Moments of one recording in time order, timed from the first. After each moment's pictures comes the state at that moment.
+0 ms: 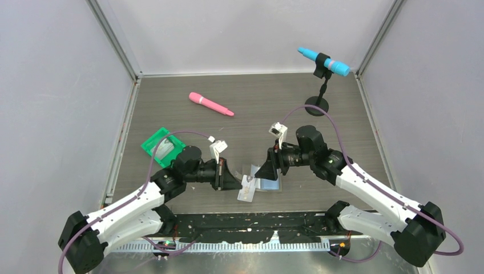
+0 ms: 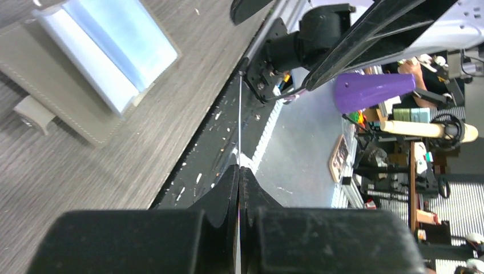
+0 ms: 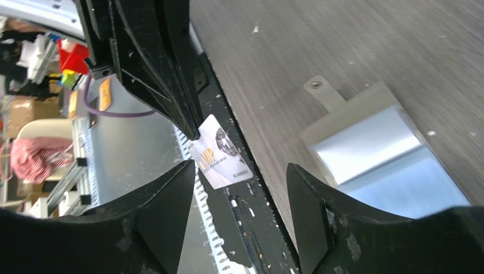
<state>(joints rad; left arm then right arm) -0.76 0.85 0.47 -0.03 0.60 -0.71 0.66 0.98 0.71 -0.25 -0.65 0.35</state>
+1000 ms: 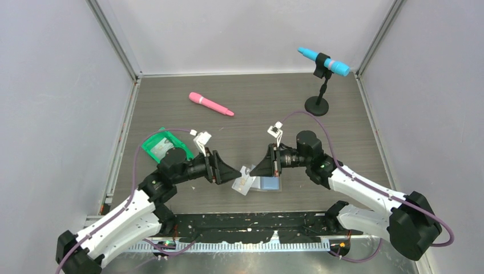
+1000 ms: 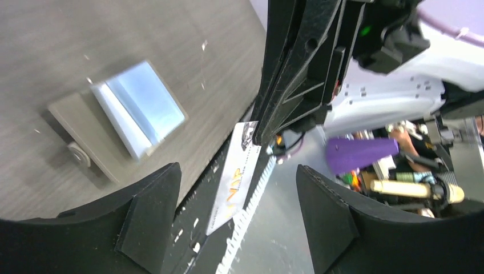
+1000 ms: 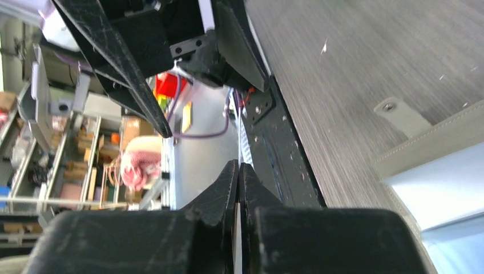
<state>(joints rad) -0.72 0.72 0.47 0.01 0.51 -0.79 0.66 1.06 0.54 0.22 -0.88 0.70</state>
